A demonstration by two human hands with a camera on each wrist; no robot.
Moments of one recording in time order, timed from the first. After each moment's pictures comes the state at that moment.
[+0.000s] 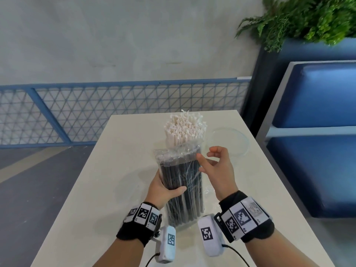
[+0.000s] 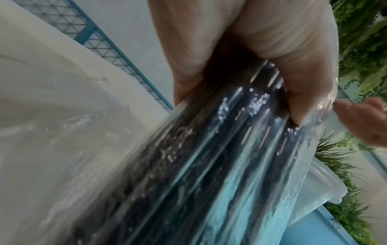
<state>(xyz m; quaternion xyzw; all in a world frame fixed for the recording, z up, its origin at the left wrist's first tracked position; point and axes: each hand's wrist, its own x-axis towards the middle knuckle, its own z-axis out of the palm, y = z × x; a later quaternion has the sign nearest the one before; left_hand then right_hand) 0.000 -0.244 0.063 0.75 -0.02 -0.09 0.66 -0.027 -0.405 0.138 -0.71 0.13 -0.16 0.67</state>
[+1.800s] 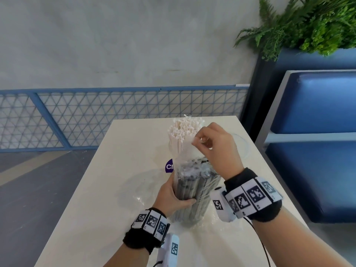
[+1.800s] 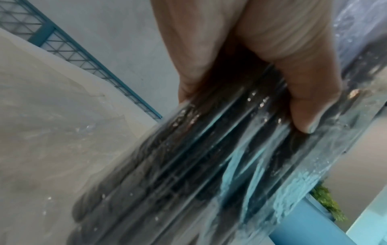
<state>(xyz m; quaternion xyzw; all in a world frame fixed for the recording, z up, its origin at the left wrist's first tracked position) -0.014 -0.248 0.069 0.77 -0.11 -0.12 0.62 -0.012 -0.408 0.202 -0.87 -0.14 -0.30 0.37</state>
